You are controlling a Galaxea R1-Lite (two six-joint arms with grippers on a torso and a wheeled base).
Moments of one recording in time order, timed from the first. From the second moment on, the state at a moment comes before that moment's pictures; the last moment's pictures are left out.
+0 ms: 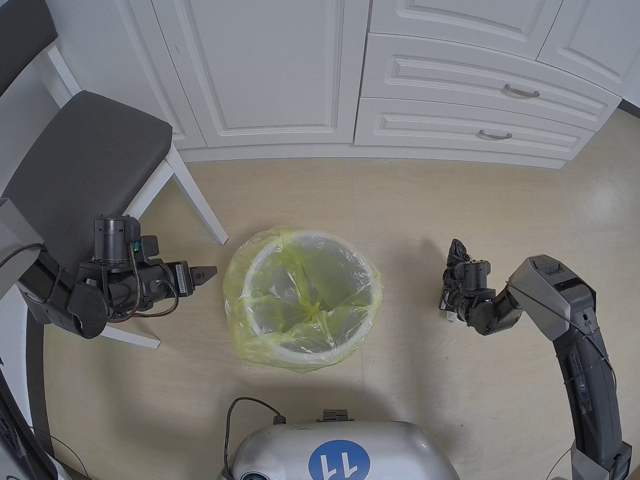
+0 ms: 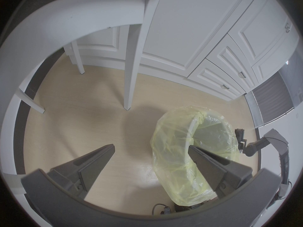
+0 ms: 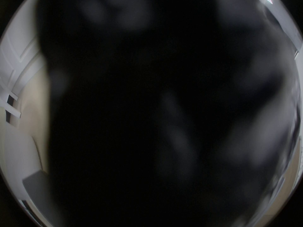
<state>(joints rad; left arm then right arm) -0.14 1.95 -0.79 -0.69 -0.17 -0.21 0.14 2.78 -1.59 -0.63 -0.30 0.27</state>
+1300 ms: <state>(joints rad) 0.01 1.41 -0.62 -0.88 -0.34 -0.14 0.52 2.14 -1.13 -0.99 -0.35 -0.15</state>
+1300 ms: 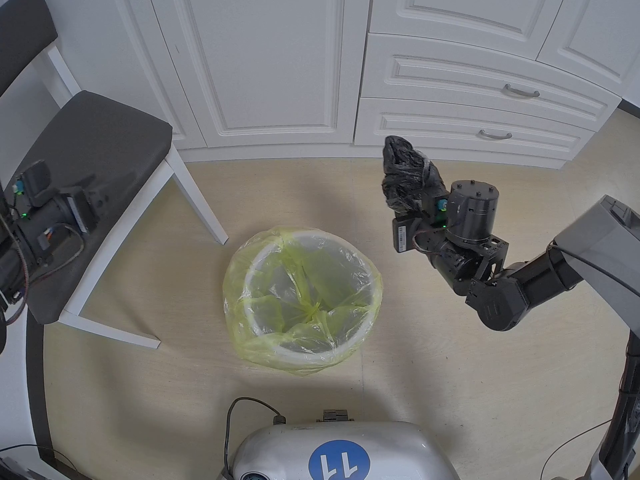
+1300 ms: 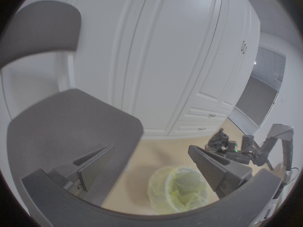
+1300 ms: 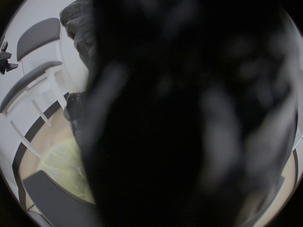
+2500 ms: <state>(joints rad) 0.51 1.34 -0.57 -1.28 -0.60 -0.53 0.81 2.49 -1.43 -0.86 -0.32 -0.01</state>
